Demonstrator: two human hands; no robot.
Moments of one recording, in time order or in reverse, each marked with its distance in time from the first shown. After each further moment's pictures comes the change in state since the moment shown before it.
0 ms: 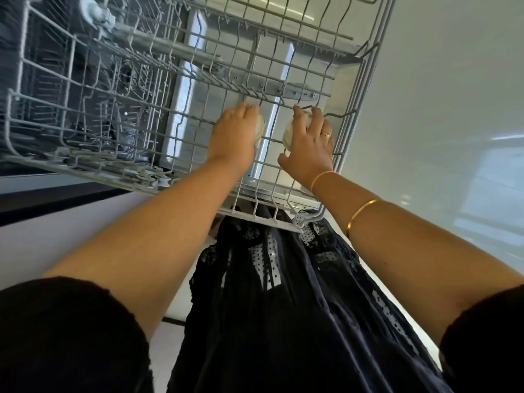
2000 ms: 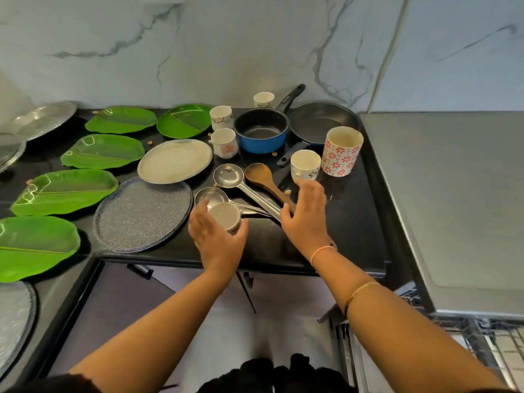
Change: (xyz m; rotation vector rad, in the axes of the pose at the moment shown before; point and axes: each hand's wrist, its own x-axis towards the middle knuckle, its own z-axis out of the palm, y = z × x) left_hand -0.526 -0.254 -0.119 -0.562 1.550 -1.441; right_hand -0.328 -0.521 0.042 0.260 0.046 -1.575
